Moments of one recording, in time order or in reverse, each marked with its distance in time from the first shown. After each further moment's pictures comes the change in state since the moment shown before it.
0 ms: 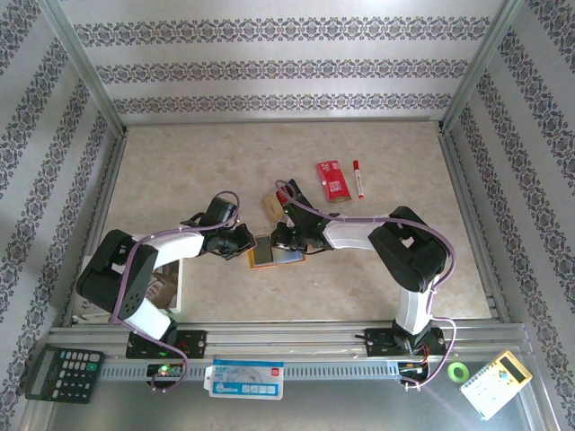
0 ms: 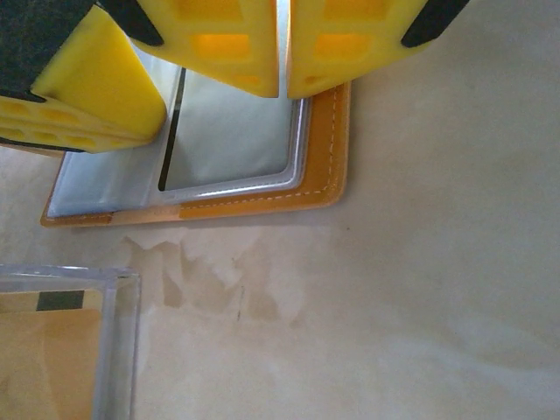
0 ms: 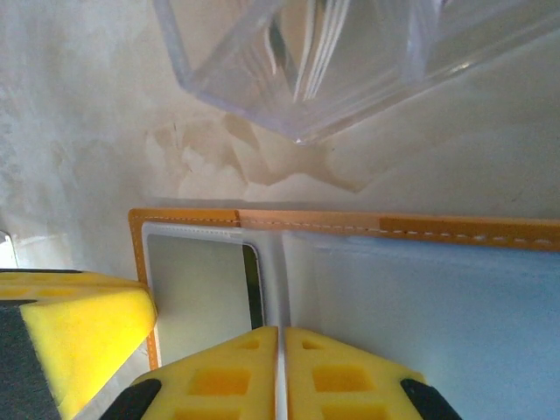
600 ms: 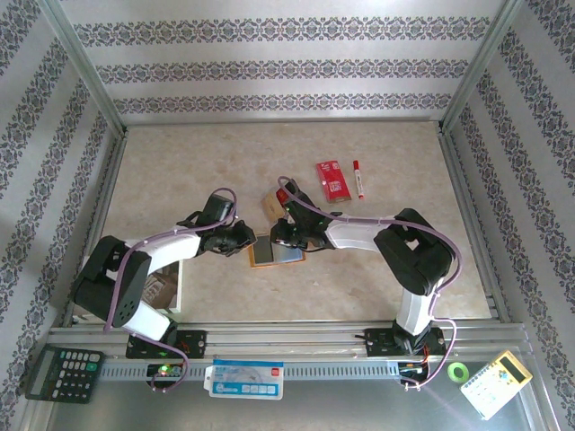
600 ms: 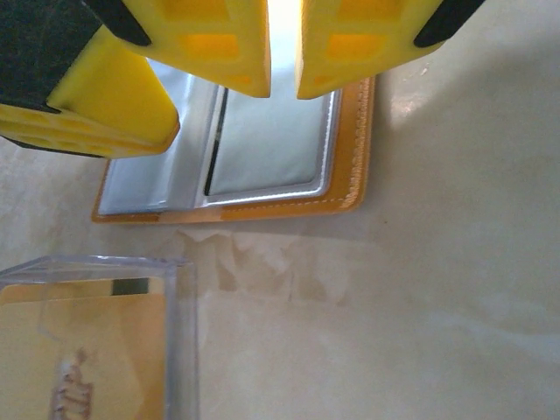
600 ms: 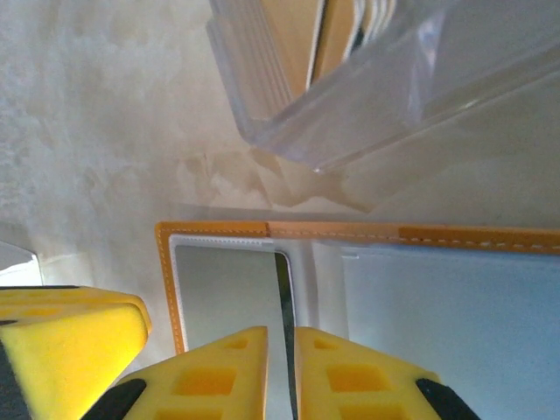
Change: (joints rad) left arm 0.004 -0.046 0.000 0.004 0.000 -0.015; right arm 0.000 -0.030 0.000 -0.002 0.033 0.026
